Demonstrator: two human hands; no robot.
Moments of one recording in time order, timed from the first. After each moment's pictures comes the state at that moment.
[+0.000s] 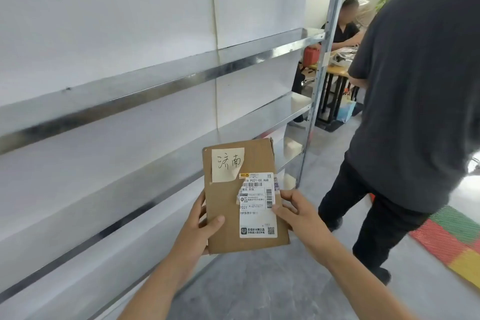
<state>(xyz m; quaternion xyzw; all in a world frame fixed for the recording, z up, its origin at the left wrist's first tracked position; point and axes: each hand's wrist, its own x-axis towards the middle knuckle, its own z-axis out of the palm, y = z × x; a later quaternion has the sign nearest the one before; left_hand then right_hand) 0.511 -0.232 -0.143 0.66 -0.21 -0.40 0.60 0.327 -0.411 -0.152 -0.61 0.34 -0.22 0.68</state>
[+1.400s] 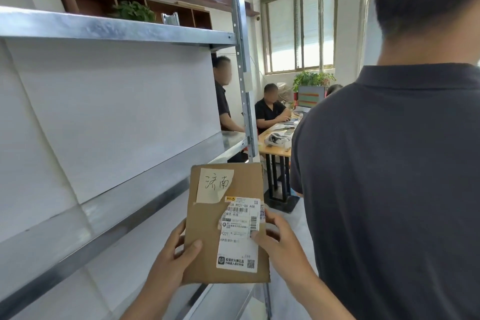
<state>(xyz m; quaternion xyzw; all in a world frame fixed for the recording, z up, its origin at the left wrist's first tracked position) 0.610 -0.745 -0.022 0.64 -0.36 -0.33 0.58 0.400 -0.851 -0.031 -0.58 0.36 -0.42 0.59</state>
